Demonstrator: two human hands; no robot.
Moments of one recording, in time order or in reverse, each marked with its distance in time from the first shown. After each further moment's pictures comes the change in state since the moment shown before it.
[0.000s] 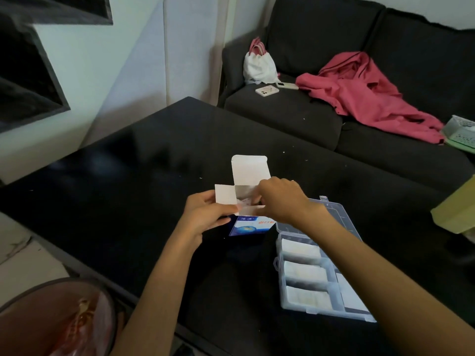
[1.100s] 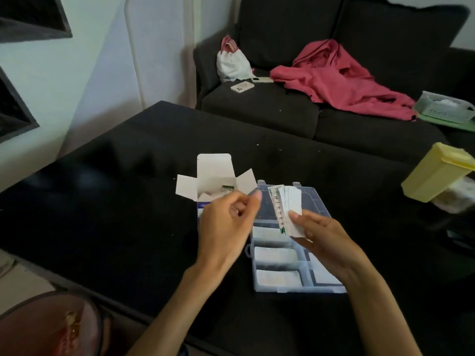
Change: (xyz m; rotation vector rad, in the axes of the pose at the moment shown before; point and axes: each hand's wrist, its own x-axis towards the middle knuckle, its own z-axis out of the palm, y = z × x) left_hand -0.059 -0.024 0.081 0.393 0.059 0.675; right_hand -0.147 0.047 0.019 1.715 0.171 0.661
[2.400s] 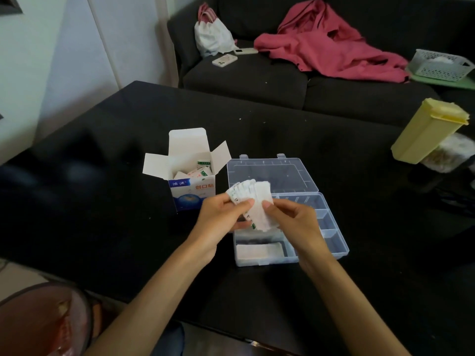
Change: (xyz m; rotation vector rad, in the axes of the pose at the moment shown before) left_hand -0.012 -0.012 0.032 -0.389 -0.314 -0.494; right_hand -0.002 0.041 0.008 -0.082 0.185 -0.114
